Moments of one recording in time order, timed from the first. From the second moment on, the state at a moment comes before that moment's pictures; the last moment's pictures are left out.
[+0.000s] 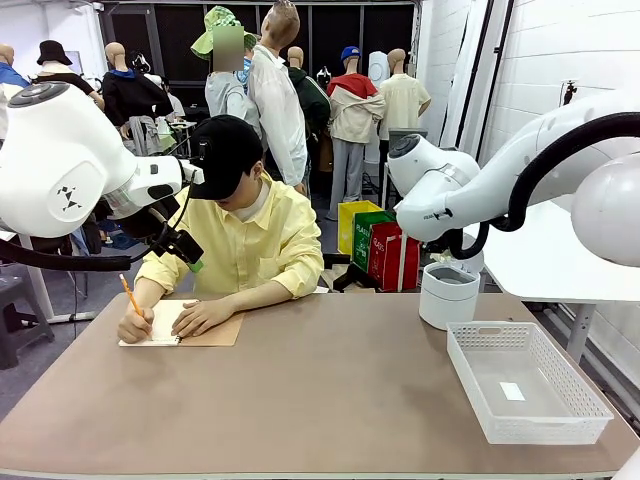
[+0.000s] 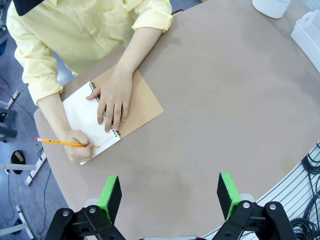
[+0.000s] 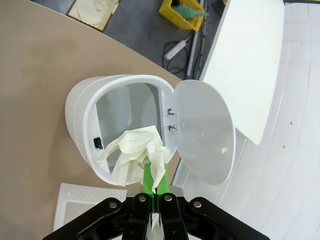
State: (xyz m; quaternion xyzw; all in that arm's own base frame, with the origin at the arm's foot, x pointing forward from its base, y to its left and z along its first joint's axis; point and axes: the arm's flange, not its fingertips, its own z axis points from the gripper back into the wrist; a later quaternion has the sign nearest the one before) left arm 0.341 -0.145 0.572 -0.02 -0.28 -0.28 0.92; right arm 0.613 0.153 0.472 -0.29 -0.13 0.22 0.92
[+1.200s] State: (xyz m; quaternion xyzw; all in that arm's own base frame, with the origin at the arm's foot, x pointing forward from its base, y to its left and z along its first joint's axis) left arm 0.341 -0.145 0.572 -0.02 -0.28 -0.28 0.92; right arm 0.638 0.140 0.440 -0.30 -0.10 0.20 0.93
